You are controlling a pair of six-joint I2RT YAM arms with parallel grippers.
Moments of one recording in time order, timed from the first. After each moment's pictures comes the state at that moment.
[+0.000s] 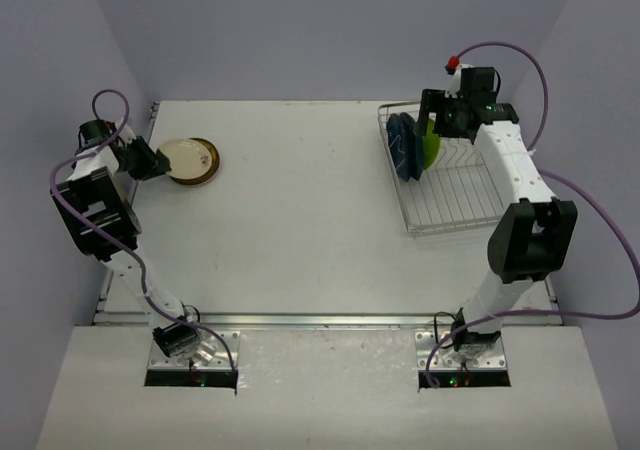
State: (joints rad) left arm 0.54 2.04 1.54 -0.50 0.56 -0.15; right arm 0.03 1.76 1.62 -0.58 -0.11 0.09
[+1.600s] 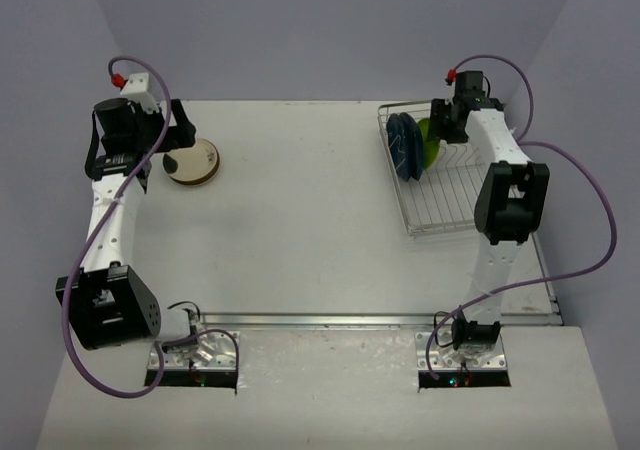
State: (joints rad) left arm 0.27 1.34 1.22 -0.28 0.26 -0.05; right arm -0.05 2.13 1.84 -0.62 -0.02 0.08
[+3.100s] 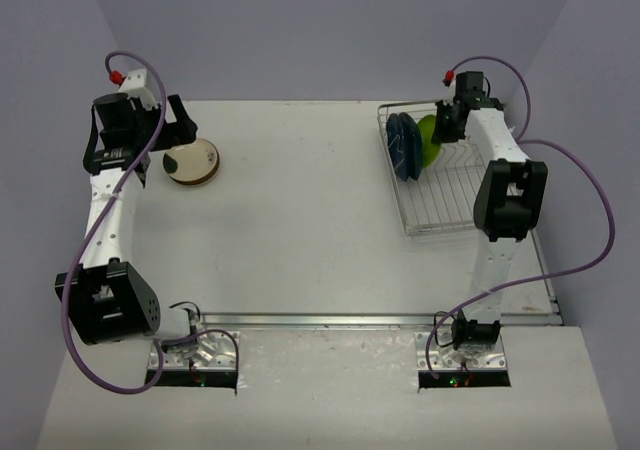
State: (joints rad) left arm 0.26 1.36 1.27 -0.35 0.27 -0.10; right arm -0.05 2.17 1.87 -0.62 -0.10 0.05
